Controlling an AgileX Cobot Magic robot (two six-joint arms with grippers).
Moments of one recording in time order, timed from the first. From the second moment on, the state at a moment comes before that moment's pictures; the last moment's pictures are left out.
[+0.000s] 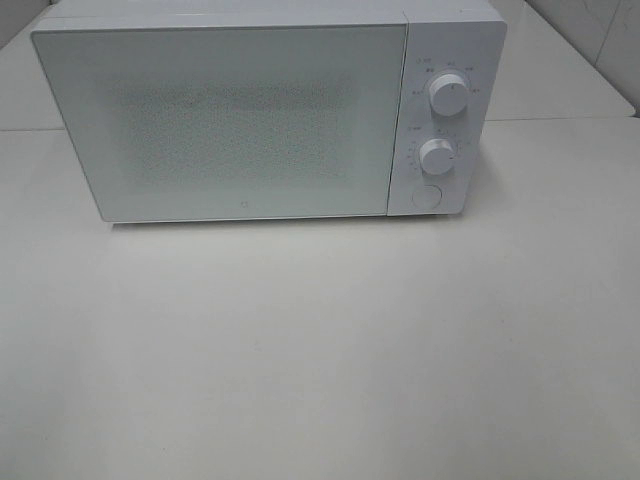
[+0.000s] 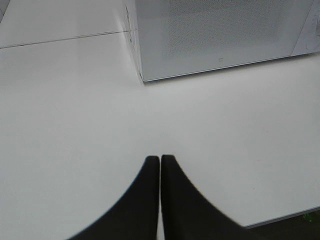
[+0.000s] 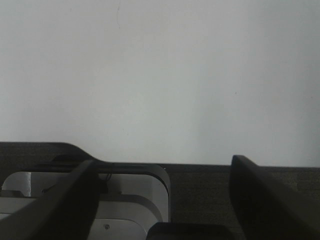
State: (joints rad) left arm -0.07 0.00 -0.50 -0.16 1.05 0.18; right arm -0.02 0.83 -0.65 0.14 1.10 -0.01
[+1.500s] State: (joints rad) left arm -0.07 0.00 -0.50 -0.15 1.04 0.15; right arm 0.00 0.00 -0.50 0.14 1.00 -0.08
